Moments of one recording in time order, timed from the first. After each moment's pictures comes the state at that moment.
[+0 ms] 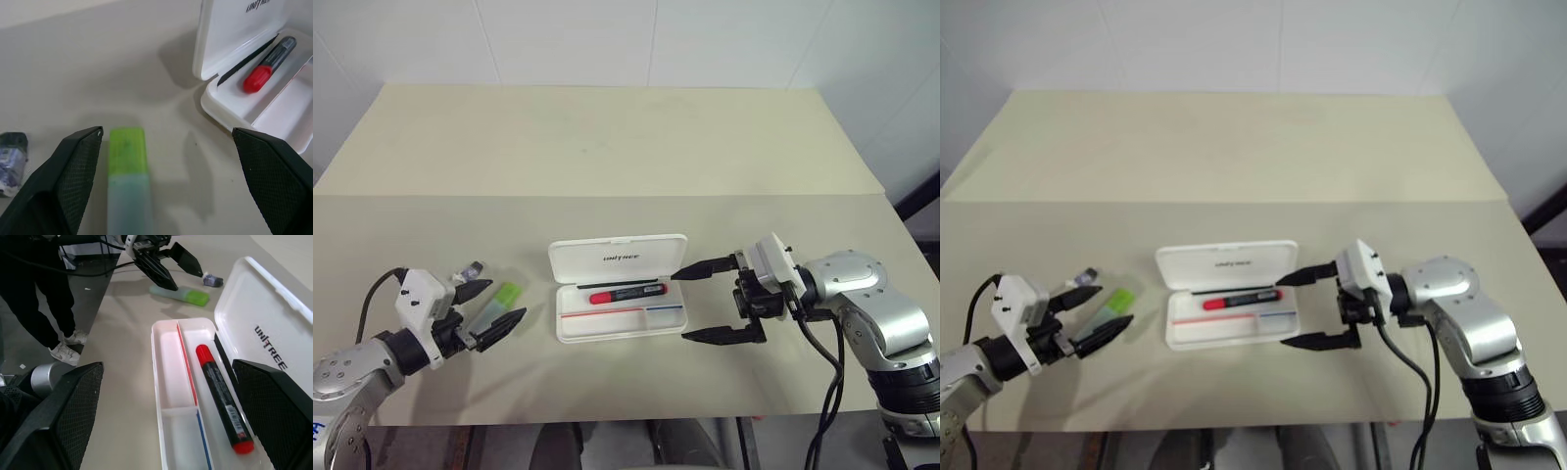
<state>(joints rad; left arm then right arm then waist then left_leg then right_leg) 0.27 0.72 0.45 -0.52 -0.61 0.57 -0.63 -0.38 -0.72 0.05 -0.29 0.55 0.37 1.36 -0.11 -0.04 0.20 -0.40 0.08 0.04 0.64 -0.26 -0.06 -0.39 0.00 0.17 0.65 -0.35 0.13</state>
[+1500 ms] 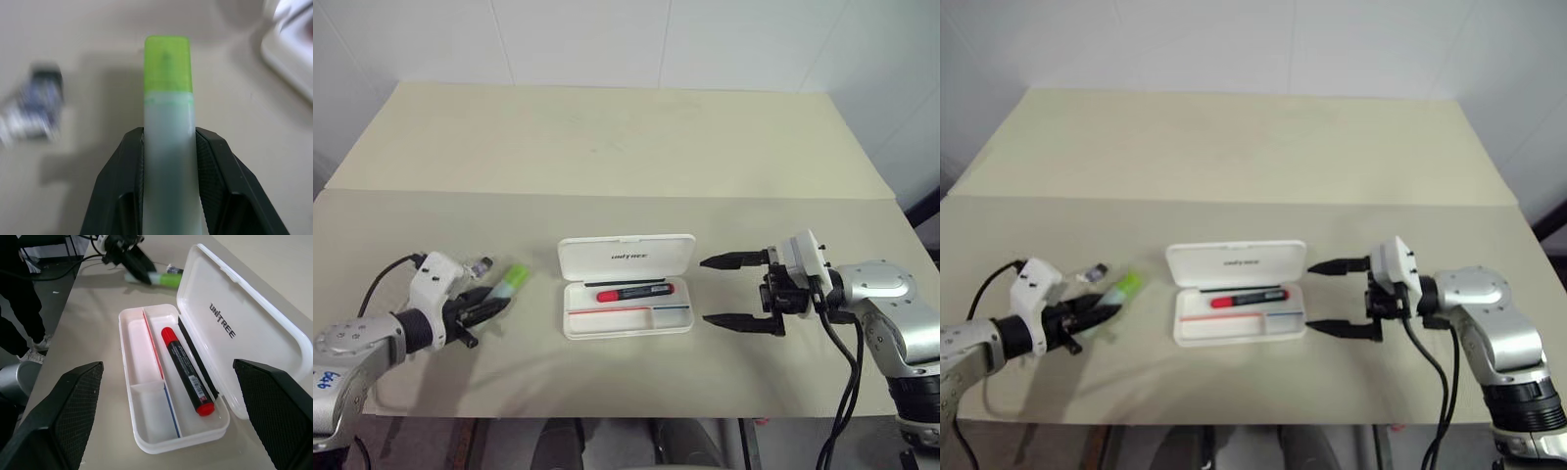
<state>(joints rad) 0.04 0.84 0.37 -0.41 -0.52 0.79 -0.65 -0.29 -0.76 -0.05 -0.17 0.56 0.26 1.34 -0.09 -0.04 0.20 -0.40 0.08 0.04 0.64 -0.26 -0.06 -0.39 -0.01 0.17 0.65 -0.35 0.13</state>
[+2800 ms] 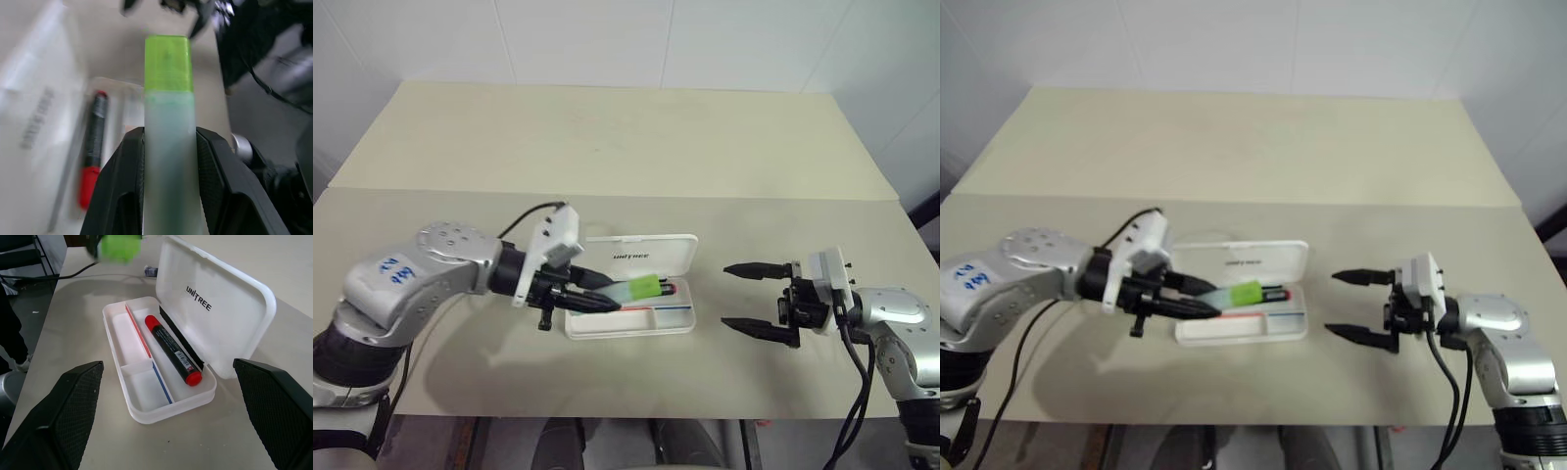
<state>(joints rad) -0.62 0.91 -0.22 -0.47 -0.72 0.95 -0.98 -0.15 -0.74 -0.14 -0.11 0.60 0.17 1.33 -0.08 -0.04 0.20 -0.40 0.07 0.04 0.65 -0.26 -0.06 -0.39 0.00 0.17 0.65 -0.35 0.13</state>
